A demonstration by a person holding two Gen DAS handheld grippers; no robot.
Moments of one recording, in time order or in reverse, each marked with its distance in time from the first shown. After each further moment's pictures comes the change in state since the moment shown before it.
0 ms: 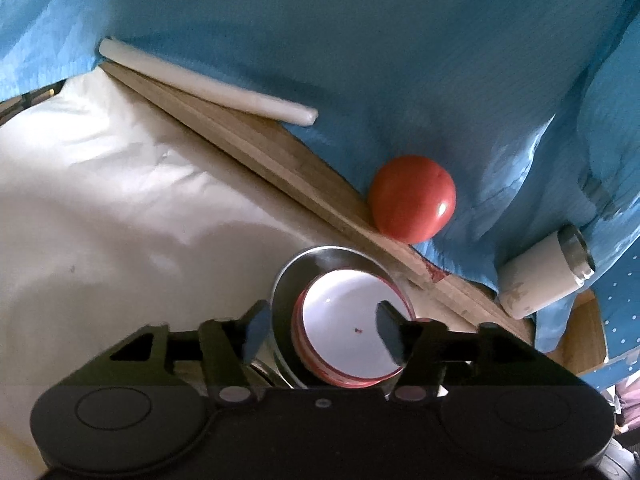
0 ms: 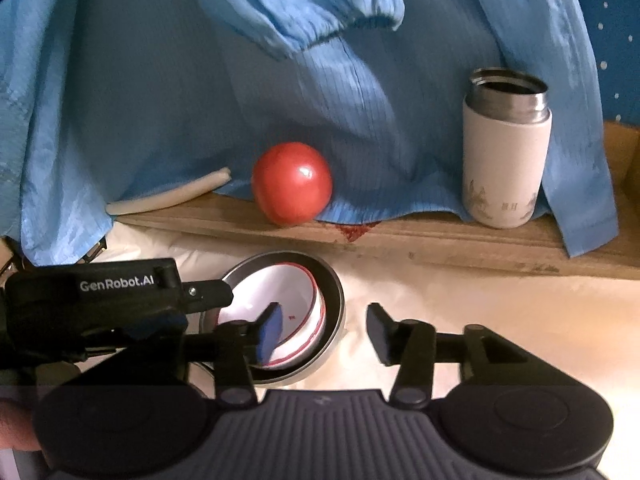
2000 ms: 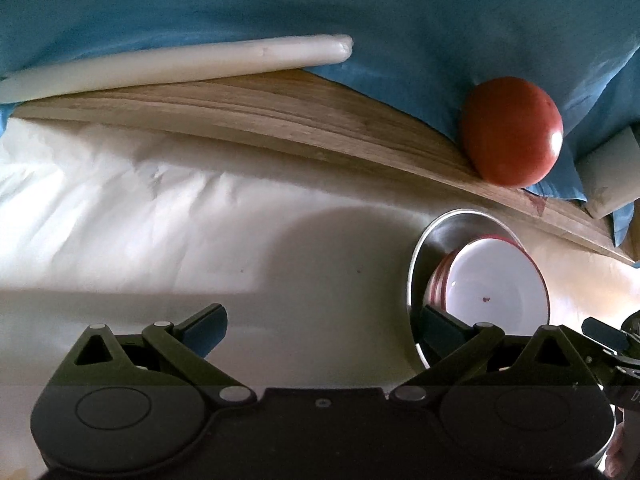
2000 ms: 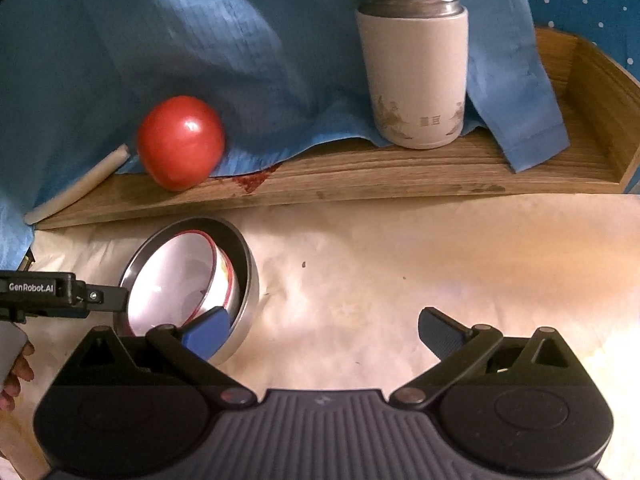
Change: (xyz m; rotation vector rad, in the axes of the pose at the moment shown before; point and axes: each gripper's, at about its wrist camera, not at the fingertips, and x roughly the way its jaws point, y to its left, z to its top) left arm 0.079 0.045 0.072 0.358 0.371 0.028; right arm 0.039 -0.025 -0.011 0.192 0.138 -0.189
